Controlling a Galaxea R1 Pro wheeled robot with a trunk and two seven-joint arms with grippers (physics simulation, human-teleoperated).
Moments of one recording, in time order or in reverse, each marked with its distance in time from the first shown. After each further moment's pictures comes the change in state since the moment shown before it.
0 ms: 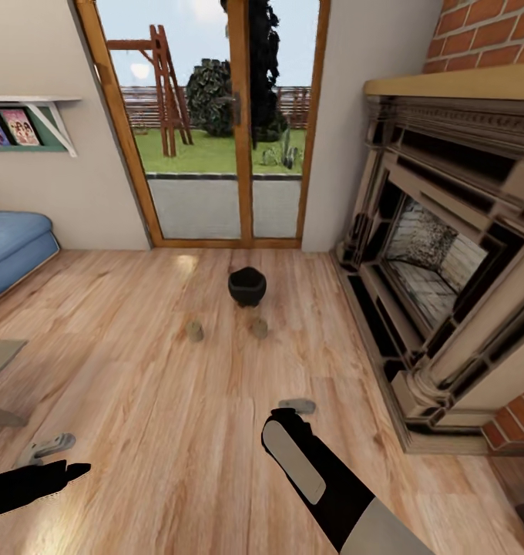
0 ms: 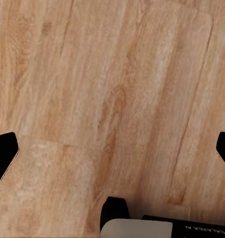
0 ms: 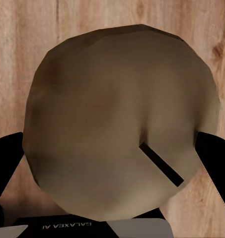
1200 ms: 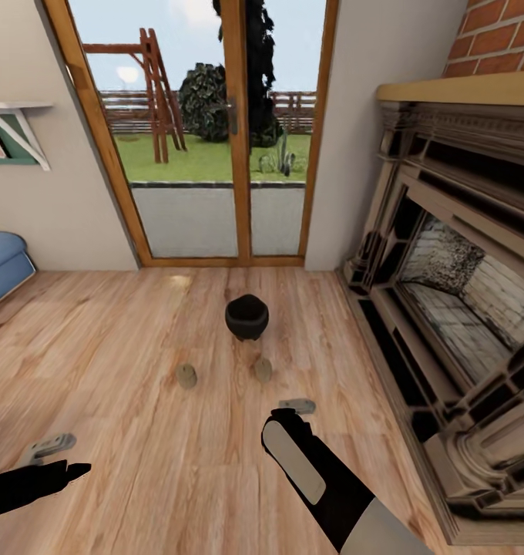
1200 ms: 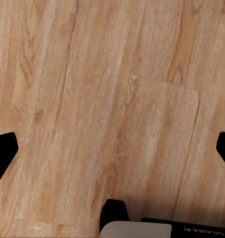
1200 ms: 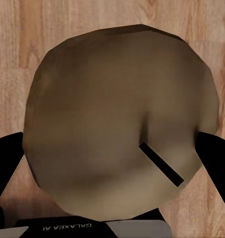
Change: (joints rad) left arm 0.000 -0.001 -0.002 0.000 0.001 -0.001 0.001; right arm 0.000 0.000 0.000 0.002 -0.001 0.000 0.001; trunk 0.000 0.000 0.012
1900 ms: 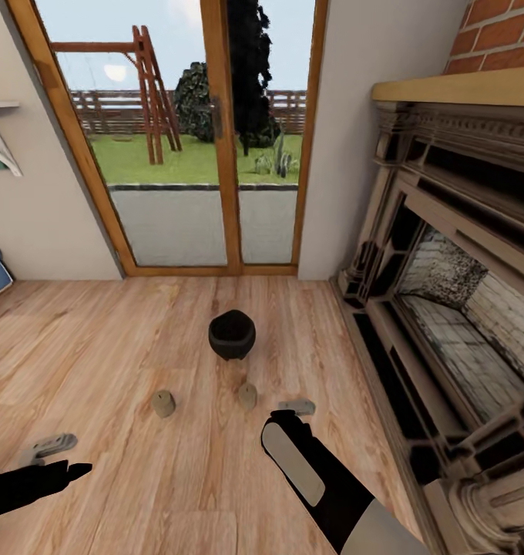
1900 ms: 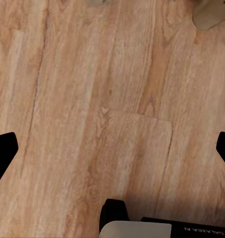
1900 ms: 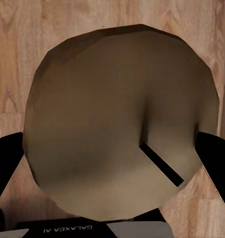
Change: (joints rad) left arm 0.000 -0.003 -0.003 0.000 -0.001 -0.002 0.002; right arm 0.002 0.000 0.007 0.004 0.005 -0.018 0.001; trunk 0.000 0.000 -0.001
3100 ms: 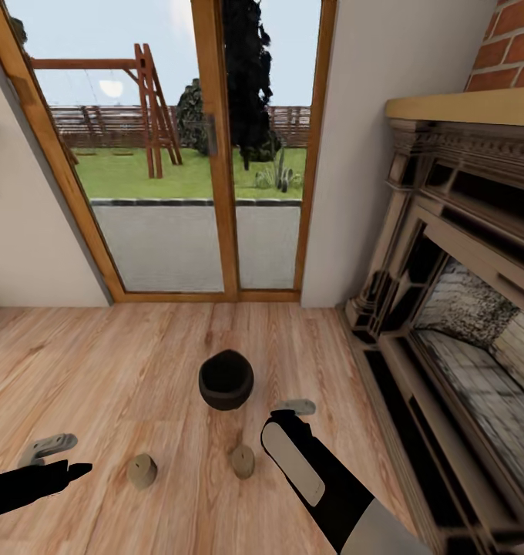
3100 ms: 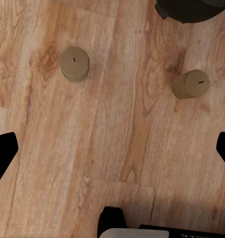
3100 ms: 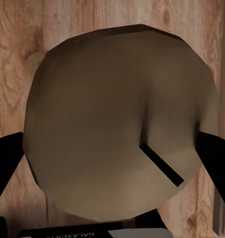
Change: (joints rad) left arm 0.000 0.001 0.000 0.000 0.002 0.000 -0.002; right arm 0.000 0.000 -0.001 -0.001 -0.003 -0.006 0.000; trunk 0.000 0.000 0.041
